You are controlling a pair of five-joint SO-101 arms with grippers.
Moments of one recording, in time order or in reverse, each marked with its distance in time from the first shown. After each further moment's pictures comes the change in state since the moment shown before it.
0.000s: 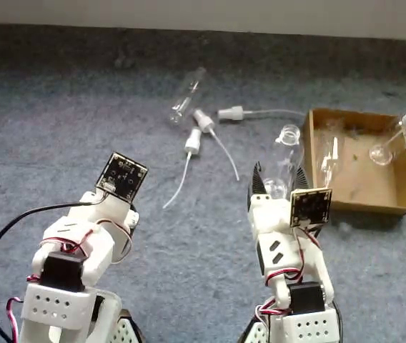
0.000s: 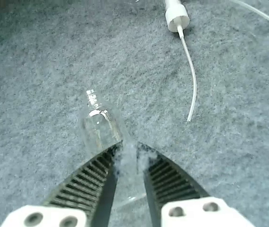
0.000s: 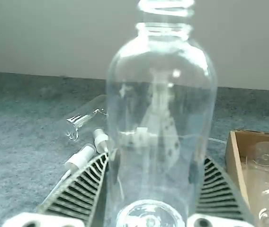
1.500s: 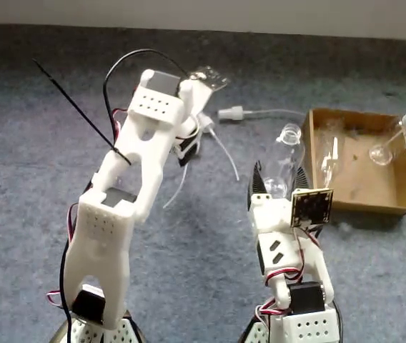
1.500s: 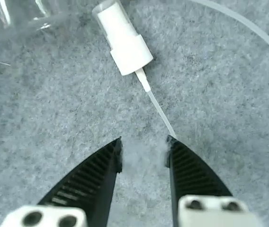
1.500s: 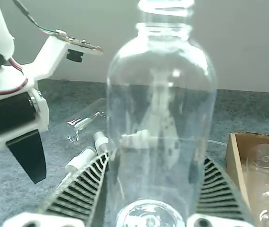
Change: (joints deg) left arm 8.5 118.8 -112.3 32.6 -3.6; right arm 0.0 0.0 0.0 0.0 -0.4
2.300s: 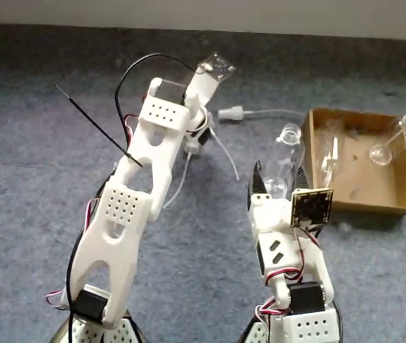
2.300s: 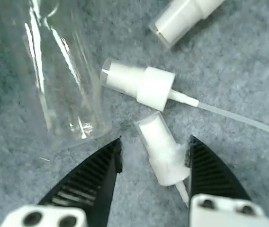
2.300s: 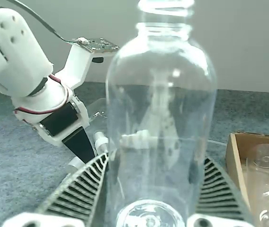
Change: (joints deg) left arm 0.1 25.1 -31.5 -10.3 0.1; right arm 0.0 0.0 0.0 0.0 0.0
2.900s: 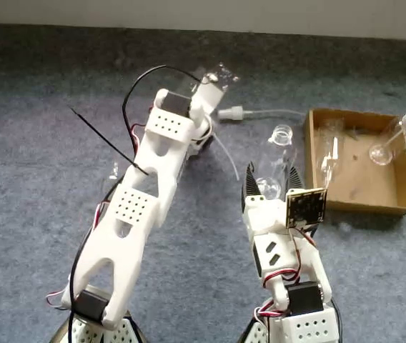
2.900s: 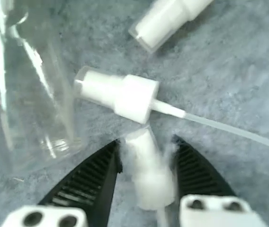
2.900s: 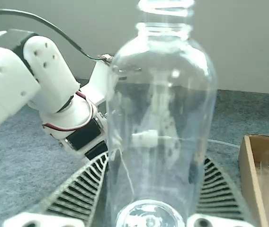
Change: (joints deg) left arm 0.7 12.0 -14.3 2.1 -0.2; right arm -2.6 0.0 0.0 0.1 0.0
